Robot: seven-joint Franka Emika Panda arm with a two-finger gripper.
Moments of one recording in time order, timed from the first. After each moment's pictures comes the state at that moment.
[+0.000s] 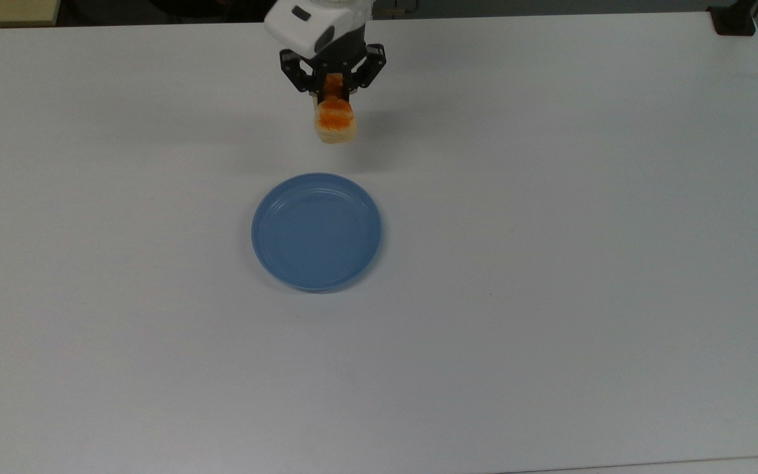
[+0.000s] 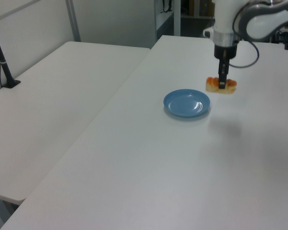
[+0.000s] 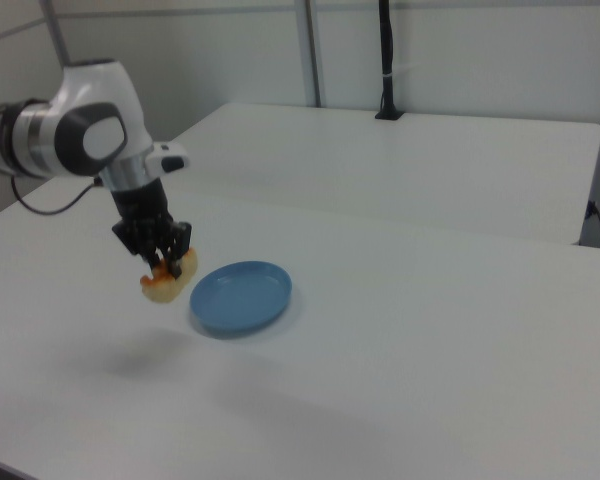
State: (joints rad) arm 0.00 -0.06 0.09 -2.06 -0.07 2.00 -0.03
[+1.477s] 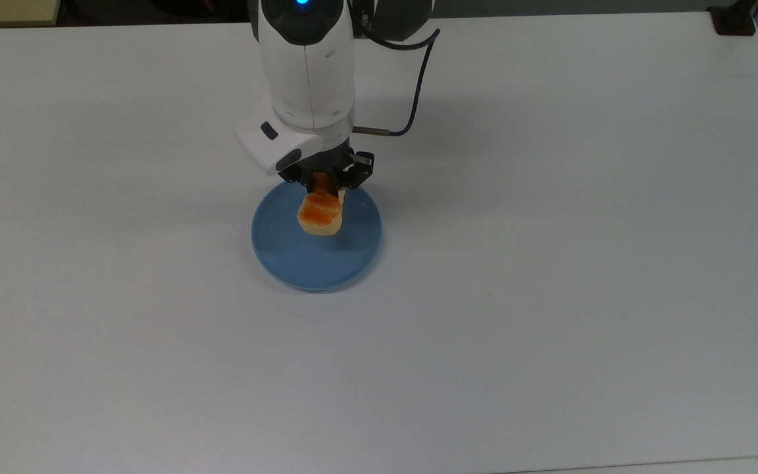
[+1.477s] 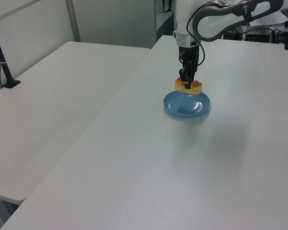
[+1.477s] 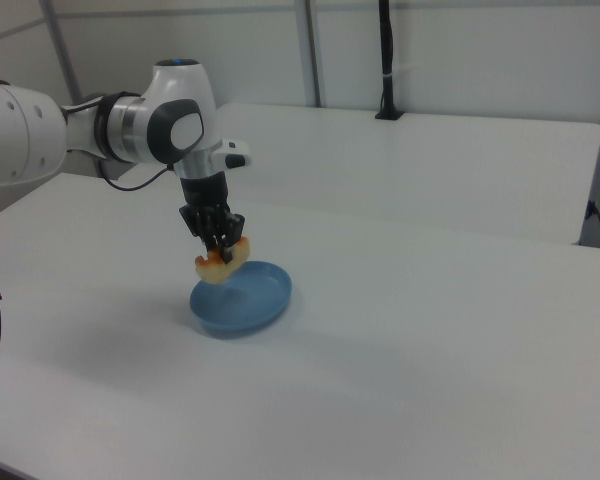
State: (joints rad) arm -0.02 0.38 0.08 -1.59 -0.06 1.93 0.17
